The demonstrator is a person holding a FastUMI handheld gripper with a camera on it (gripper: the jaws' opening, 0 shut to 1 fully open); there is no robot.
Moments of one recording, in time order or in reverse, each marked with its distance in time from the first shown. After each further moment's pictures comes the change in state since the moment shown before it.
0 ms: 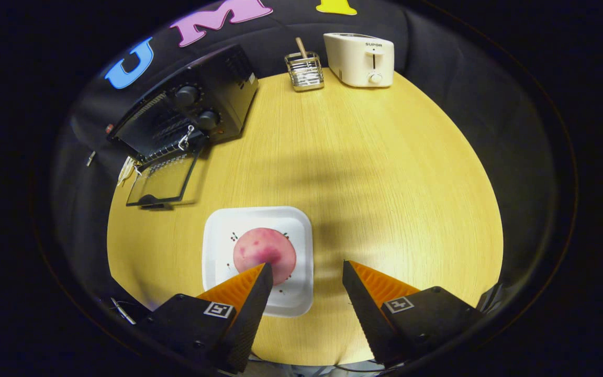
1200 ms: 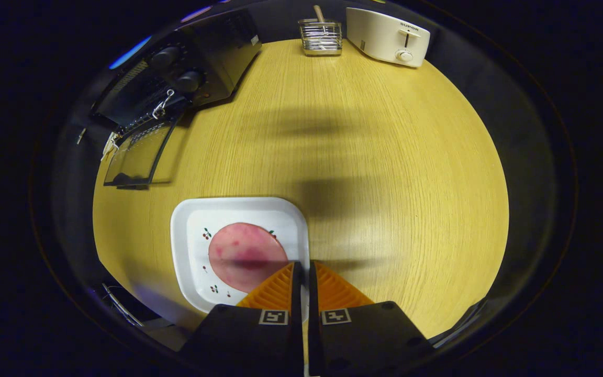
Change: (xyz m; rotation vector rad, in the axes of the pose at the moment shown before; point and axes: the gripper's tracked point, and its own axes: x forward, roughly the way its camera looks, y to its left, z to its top) arm 0.031 0.005 -0.006 -0.080 0.175 -0.037
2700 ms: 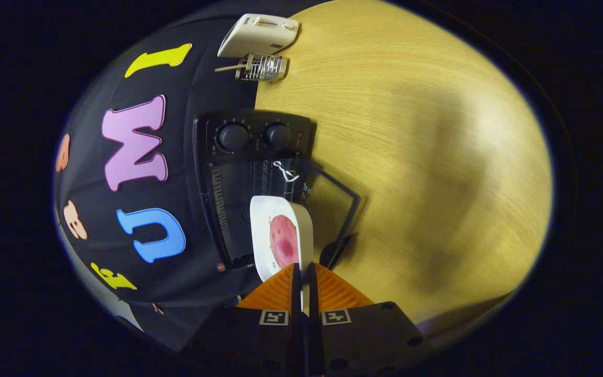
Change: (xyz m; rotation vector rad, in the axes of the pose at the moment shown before) arm -0.070 0.258 0.110 1.189 -0.238 0.688
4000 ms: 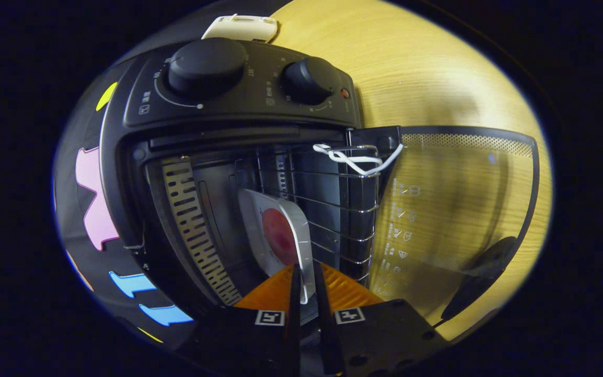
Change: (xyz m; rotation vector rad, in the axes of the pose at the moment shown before) arm 0.144 0.063 0.021 0.209 -0.219 0.022
